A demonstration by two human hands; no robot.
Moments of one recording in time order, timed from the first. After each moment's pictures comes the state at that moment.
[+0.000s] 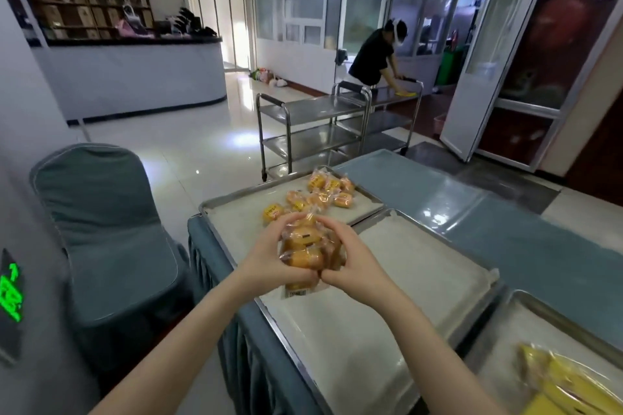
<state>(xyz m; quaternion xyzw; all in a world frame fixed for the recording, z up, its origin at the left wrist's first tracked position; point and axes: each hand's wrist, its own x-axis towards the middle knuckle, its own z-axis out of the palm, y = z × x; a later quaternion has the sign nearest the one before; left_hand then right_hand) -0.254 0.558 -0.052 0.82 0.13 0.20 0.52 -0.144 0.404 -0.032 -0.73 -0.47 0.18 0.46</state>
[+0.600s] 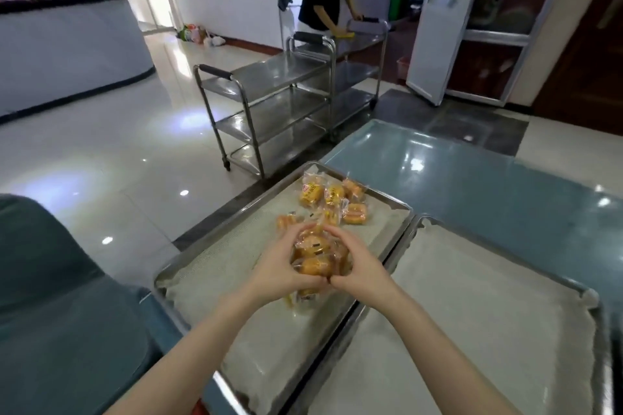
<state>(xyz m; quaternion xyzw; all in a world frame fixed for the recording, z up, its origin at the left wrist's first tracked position) -0.031 0.804 -0.127 0.89 0.10 0.06 0.44 0.048 0.636 -0.127 -0.80 -0.32 0.20 0.47</state>
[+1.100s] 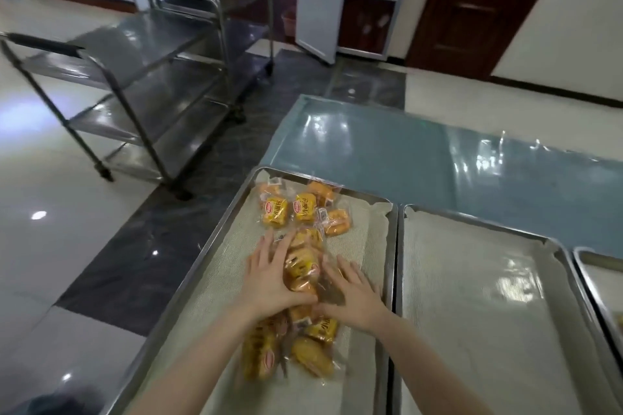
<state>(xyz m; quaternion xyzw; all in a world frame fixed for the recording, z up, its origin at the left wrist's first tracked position) 0.109 0.934 -0.231 0.95 -0.01 -0.11 0.28 0.108 0.730 -0.227 -0.93 -0.11 0.28 0.20</state>
